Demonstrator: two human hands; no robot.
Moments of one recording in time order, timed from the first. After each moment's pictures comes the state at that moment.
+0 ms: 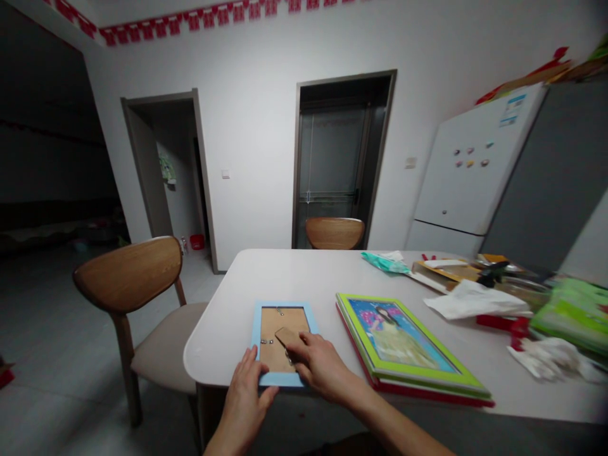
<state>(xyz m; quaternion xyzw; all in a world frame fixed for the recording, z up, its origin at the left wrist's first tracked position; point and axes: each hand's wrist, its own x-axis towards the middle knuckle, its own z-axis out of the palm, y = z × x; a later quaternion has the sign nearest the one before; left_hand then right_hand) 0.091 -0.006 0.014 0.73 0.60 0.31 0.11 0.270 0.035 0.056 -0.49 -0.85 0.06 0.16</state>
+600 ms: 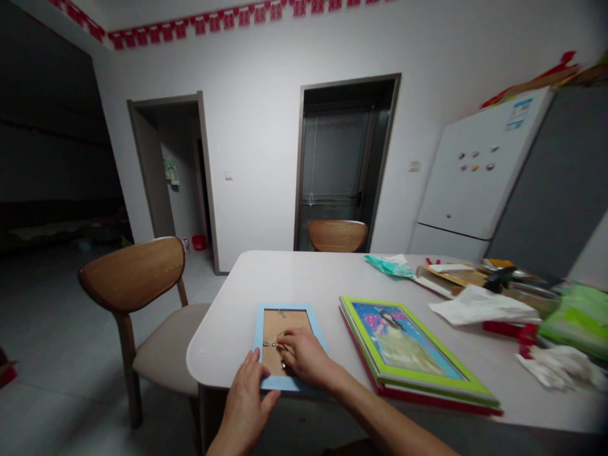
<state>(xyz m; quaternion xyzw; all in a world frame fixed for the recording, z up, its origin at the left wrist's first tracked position) 0.088 -0.007 0.011 0.73 0.60 0.32 0.09 0.240 0.064 0.050 -0.45 -0.87 0.08 0.20</state>
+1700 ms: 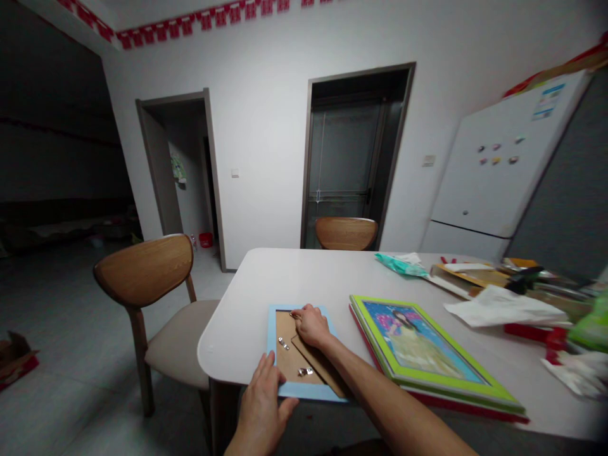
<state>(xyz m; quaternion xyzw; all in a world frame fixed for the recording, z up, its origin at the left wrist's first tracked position) 0.098 -0.020 0.021 0.72 0.60 0.32 0.13 0.233 0.129 0.035 -0.61 -0.77 0.06 0.18</state>
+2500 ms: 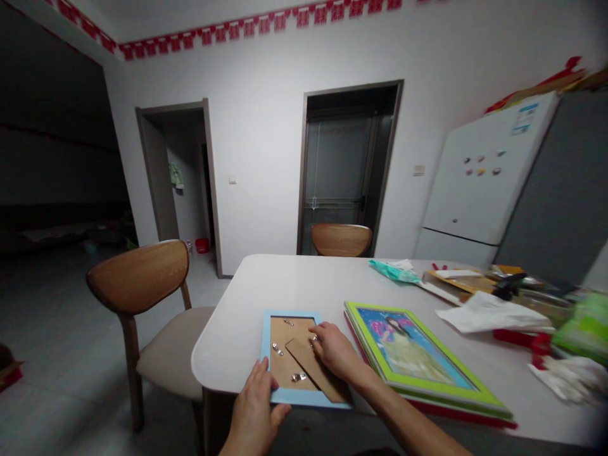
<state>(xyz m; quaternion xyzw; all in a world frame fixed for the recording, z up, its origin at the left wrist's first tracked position) 0.094 -0.015 0.020 0.72 0.60 0.32 0.12 0.281 0.081 0.049 -0.55 -0.81 0.05 0.21</state>
